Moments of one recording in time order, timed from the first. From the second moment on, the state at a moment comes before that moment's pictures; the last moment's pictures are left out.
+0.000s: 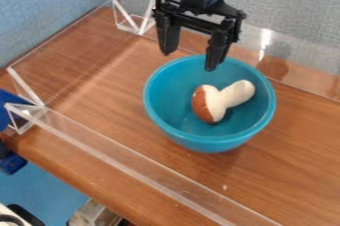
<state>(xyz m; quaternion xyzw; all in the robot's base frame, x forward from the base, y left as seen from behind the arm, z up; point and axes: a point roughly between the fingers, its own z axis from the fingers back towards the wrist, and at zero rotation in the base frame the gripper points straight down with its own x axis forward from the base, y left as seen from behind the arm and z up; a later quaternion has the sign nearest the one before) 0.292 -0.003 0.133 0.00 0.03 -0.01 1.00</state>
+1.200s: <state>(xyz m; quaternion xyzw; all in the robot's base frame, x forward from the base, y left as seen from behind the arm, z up) 0.303 -0.017 0.051 -0.02 0.09 -0.05 0.99</state>
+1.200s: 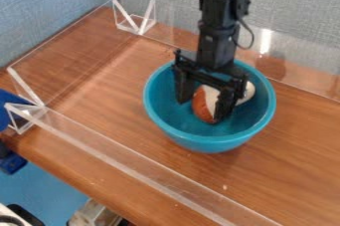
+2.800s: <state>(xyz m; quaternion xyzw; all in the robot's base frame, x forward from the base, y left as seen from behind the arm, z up) 0.309 -0.019 0.046 -0.02 0.08 -0.07 0.99</state>
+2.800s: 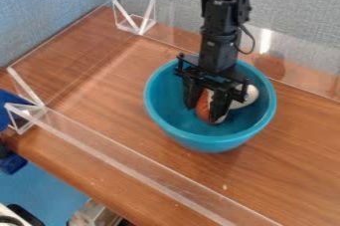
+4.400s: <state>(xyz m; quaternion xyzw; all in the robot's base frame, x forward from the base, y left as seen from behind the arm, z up) 0.313 -0.027 0.064 -0.03 0.05 -0.11 0.99</state>
